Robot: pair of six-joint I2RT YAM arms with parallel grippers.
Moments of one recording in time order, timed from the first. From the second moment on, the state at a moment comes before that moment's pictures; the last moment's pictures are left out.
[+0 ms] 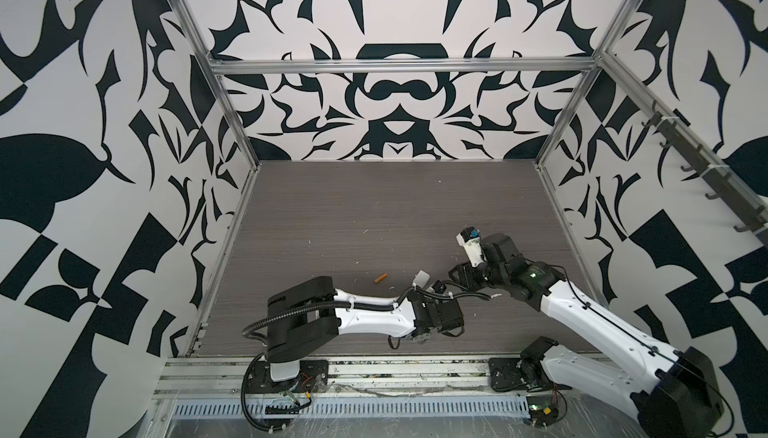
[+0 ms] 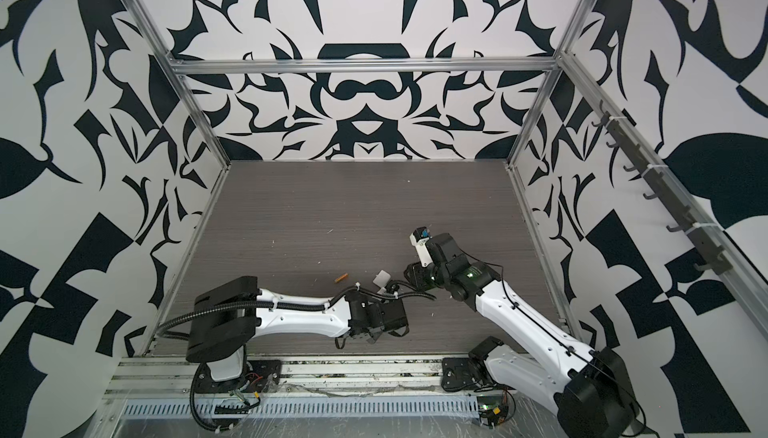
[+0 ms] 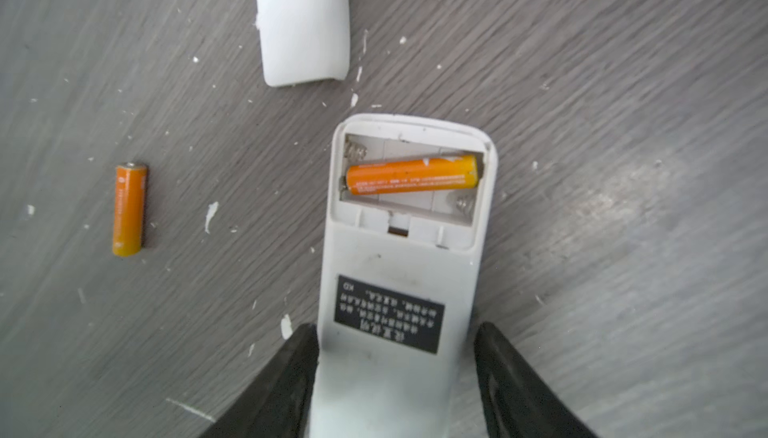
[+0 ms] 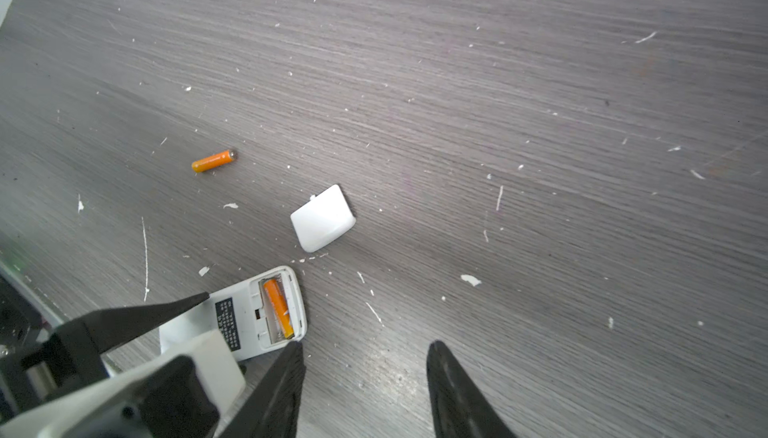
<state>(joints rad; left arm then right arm) -1.41 1.85 1.15 -0.75 -0.41 -0.60 0.54 1.00 0.66 -0.55 -0.17 0.27</state>
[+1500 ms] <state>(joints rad) -1.22 1.74 1.01 -0.64 -0.15 -0.36 0.47 0.88 0.66 -0.58 -0.18 0.23</state>
